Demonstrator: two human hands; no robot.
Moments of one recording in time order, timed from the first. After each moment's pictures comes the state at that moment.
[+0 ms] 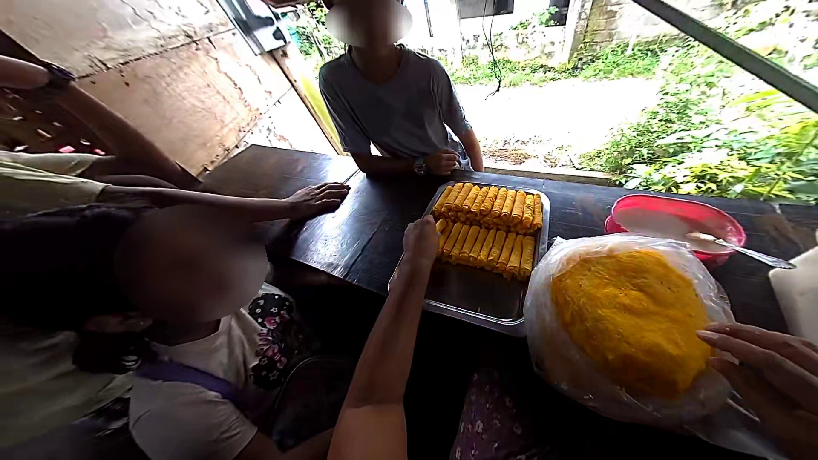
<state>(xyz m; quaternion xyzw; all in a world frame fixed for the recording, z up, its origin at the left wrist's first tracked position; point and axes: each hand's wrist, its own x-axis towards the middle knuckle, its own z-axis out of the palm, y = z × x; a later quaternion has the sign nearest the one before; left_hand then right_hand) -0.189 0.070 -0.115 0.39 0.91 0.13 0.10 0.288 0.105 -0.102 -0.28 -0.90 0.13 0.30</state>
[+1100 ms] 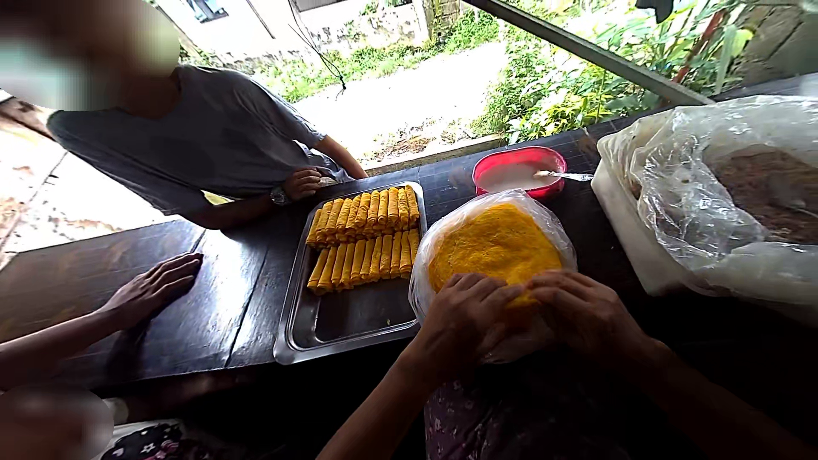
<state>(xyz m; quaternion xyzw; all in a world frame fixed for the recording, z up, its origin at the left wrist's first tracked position) 0.029 0.042 -0.110 0.87 0.39 0.30 0.02 0.261 0.078 -0.136 -0.25 -0.88 0.07 0.41</state>
